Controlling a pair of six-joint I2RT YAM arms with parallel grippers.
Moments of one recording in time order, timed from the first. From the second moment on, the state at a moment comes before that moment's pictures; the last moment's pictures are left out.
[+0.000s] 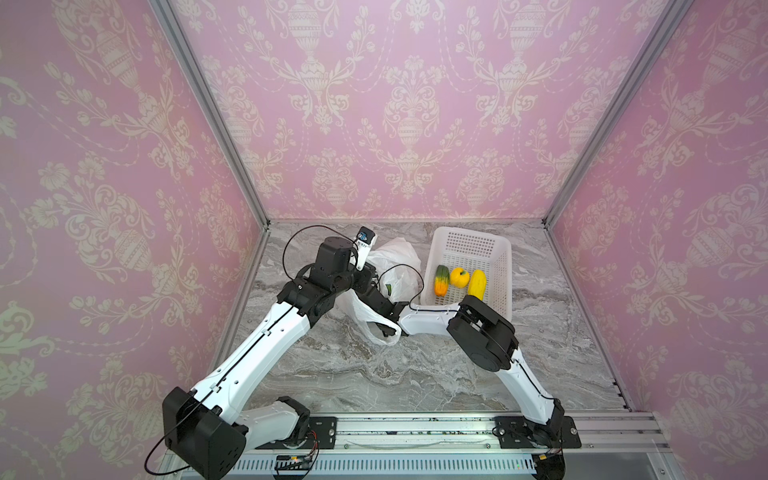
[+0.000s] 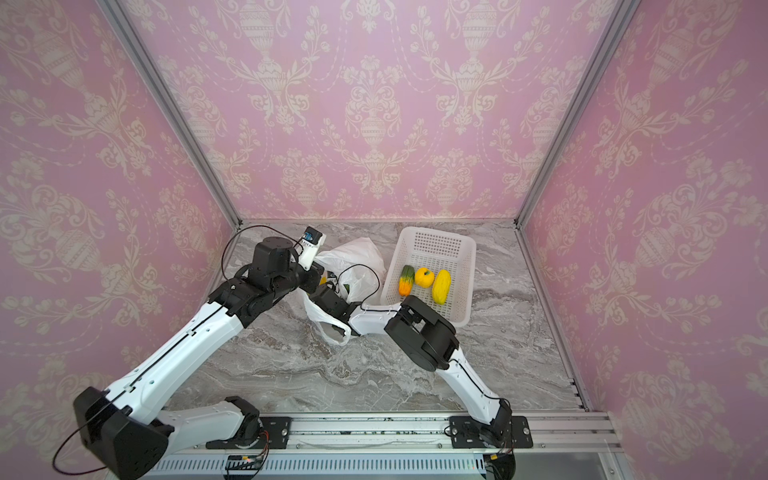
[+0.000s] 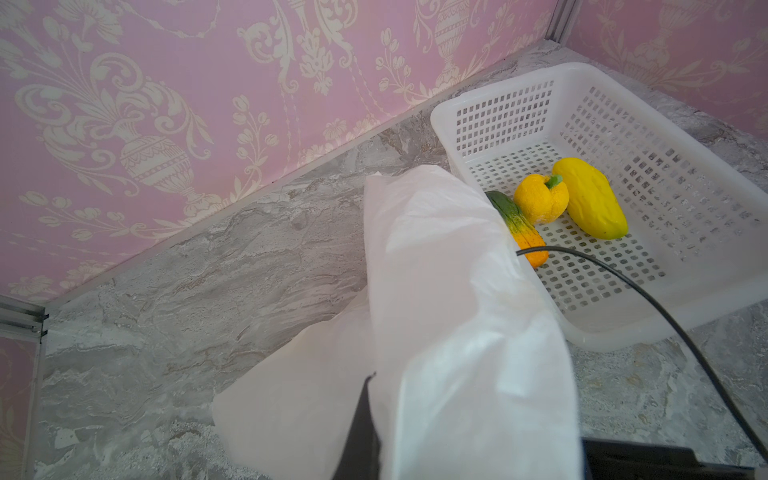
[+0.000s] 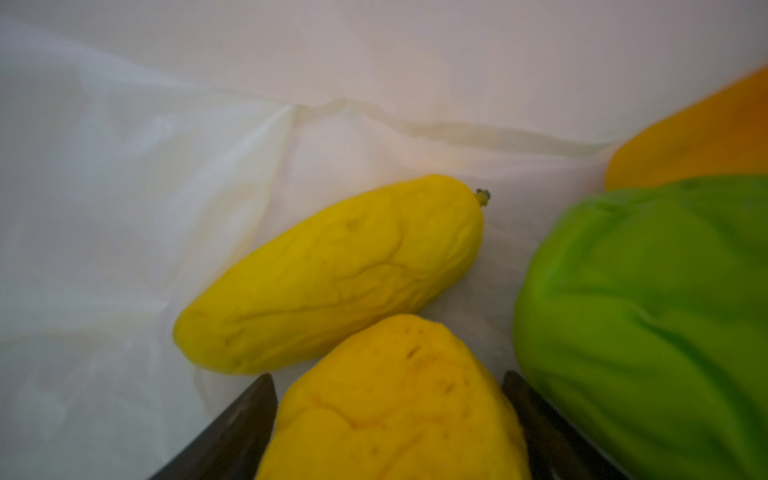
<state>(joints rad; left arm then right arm) -0.48 1.22 1.15 -0.48 -0.02 0.10 0.94 2.31 1.54 0.11 0.41 0.65</state>
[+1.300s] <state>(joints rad) -0.47 1.28 1.15 -0.51 -0.14 0.11 1.00 1.46 0.67 0.71 0.44 0.54</state>
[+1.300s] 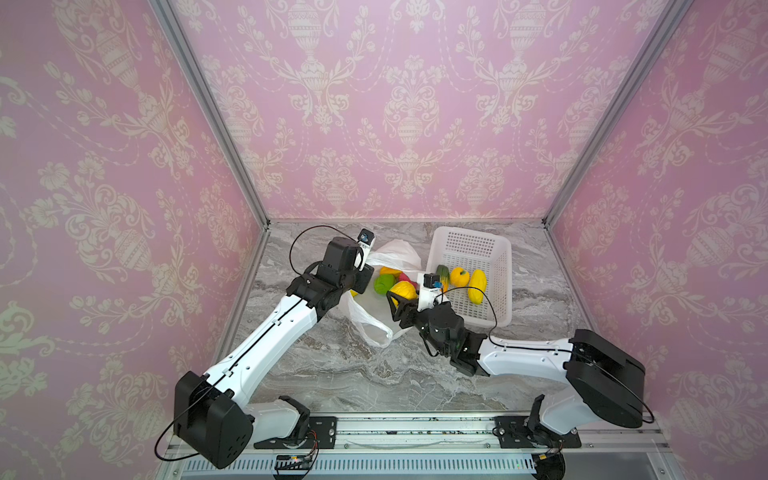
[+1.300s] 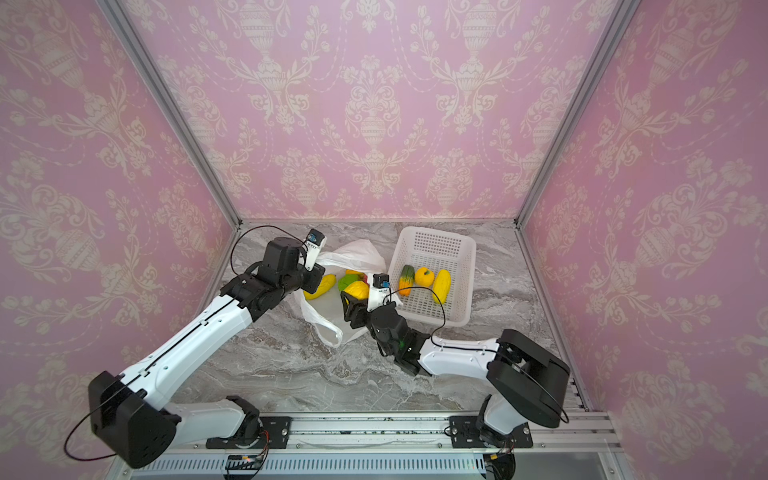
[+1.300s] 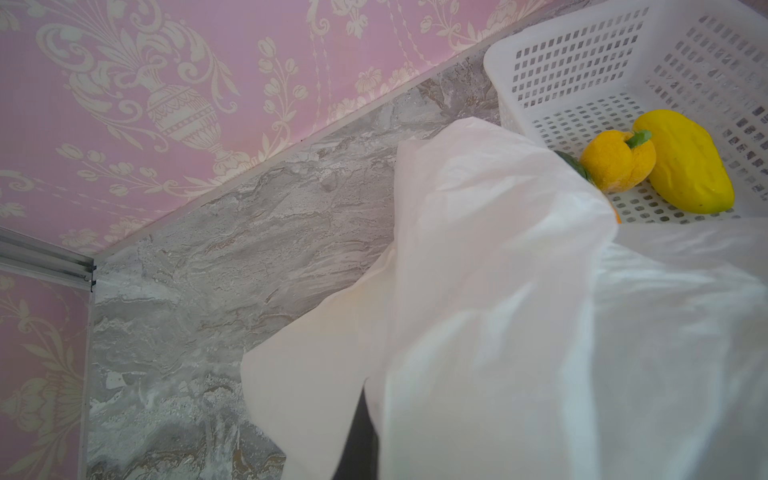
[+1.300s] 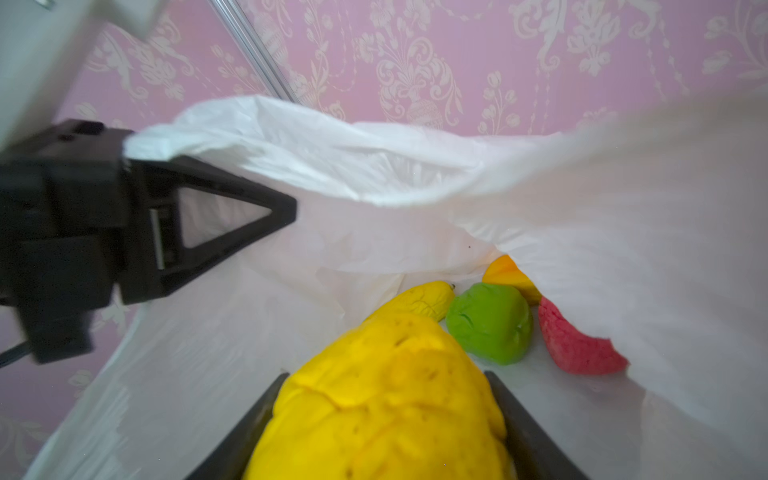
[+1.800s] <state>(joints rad) -0.47 1.29 1.15 -0.51 -0.14 0.11 0.99 1.06 0.45 0.73 0.67 0.44</state>
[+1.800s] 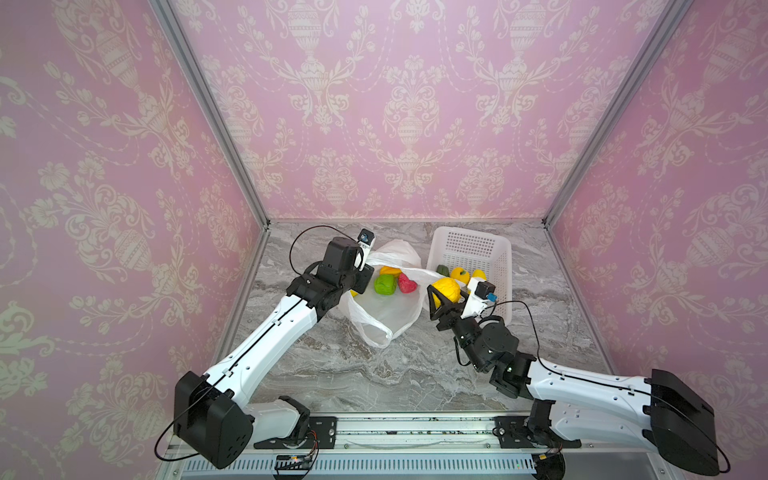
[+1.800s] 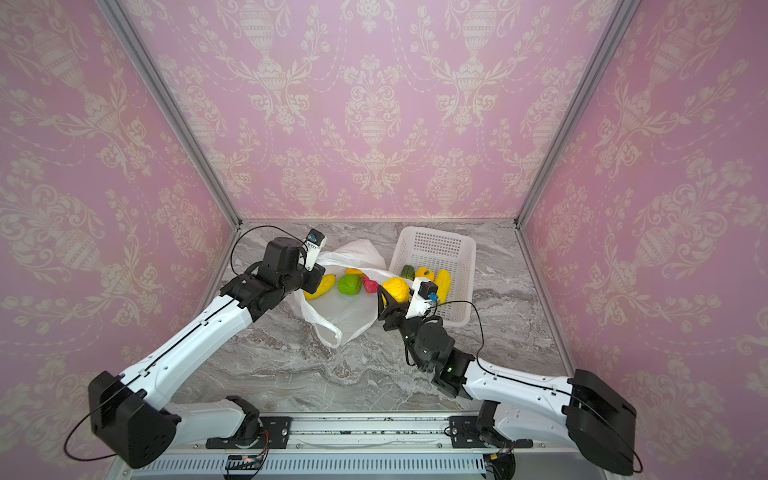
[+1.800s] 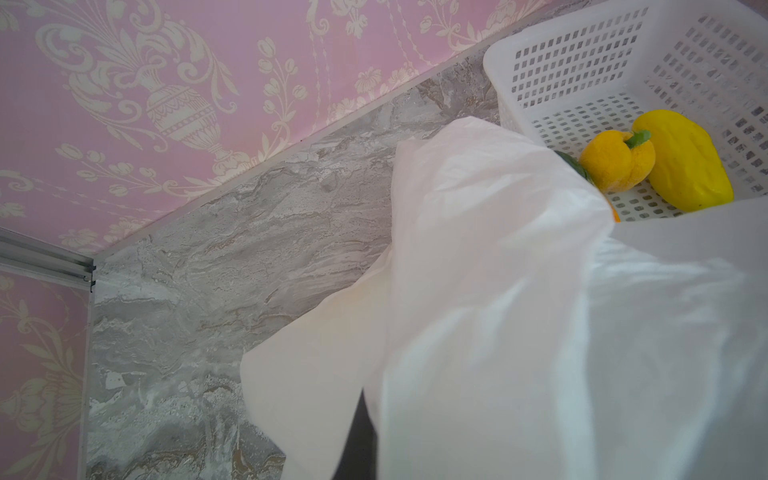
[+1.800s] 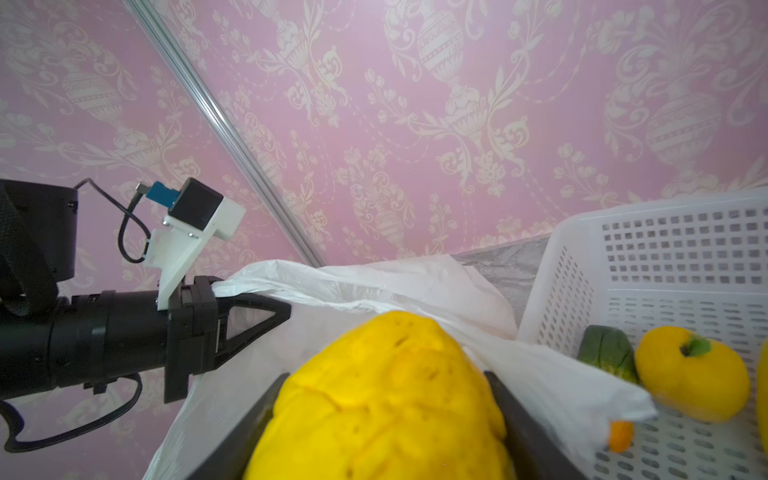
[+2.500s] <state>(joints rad) -0.47 1.29 1.15 -0.51 -0.14 0.11 0.60 1.03 0.51 0.23 0.76 0.74</state>
